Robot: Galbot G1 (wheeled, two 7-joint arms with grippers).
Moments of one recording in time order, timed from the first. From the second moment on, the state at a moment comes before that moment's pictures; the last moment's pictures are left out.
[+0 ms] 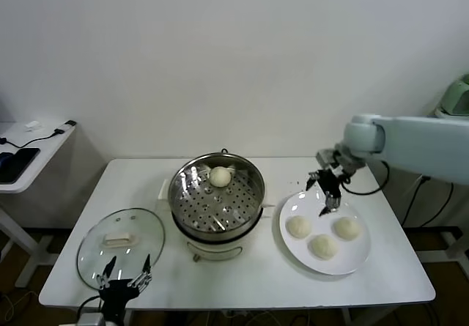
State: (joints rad) left arm 1.78 -1.43 -0.64 -2.06 -0.17 0.12 -0.06; right arm 0.67 0.80 -1.75 1.43 0.61 -0.25 -0.83
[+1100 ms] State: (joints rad) left arm 1.79 -1.42 -0.65 -2.05 -0.15 0.11 -0.06; right arm 0.40 0.90 -1.57 1.25 0.59 -0.42 -0.72
